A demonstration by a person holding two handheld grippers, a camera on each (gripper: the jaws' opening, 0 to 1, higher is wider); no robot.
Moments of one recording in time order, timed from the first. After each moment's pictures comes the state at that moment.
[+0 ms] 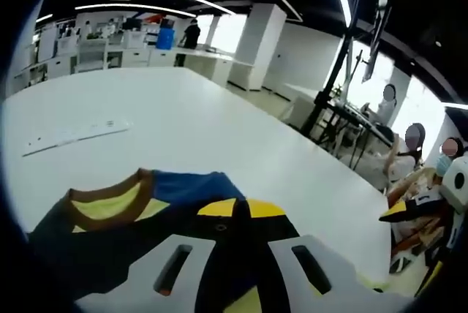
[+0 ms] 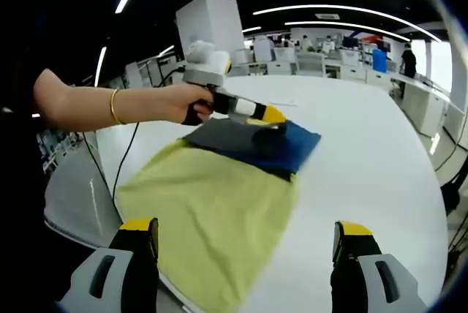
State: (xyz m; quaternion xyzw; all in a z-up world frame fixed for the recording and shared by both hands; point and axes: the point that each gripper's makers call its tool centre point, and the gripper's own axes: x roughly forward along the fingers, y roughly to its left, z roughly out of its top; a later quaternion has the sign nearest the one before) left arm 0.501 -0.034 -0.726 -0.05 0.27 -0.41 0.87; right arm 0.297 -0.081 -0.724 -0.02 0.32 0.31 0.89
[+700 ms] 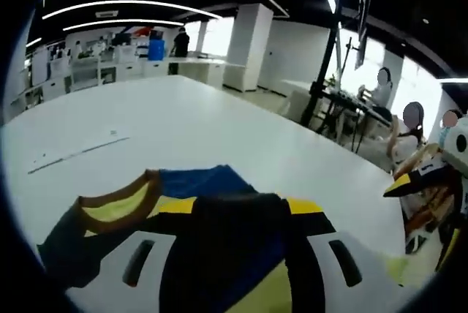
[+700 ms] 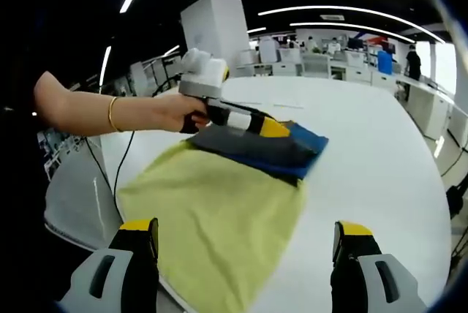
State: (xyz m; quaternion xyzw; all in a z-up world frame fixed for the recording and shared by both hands) left arm 0.491 -0.018 -0.743 0.01 0.25 -0.42 0.87; right arm 0.304 -0.070 -0.725 -0.02 0.32 0.33 0.89
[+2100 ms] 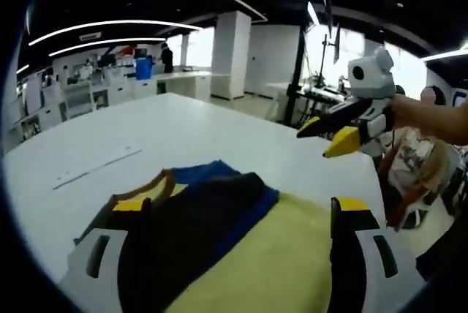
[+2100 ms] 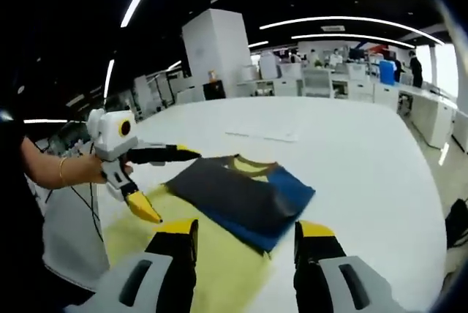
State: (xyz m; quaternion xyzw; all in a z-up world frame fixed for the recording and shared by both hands) left arm 0.425 0.049 -0.699 0.05 0.20 -0.45 0.87; right arm 0.417 -0.075 -0.686 0.01 0.28 0.34 0.90
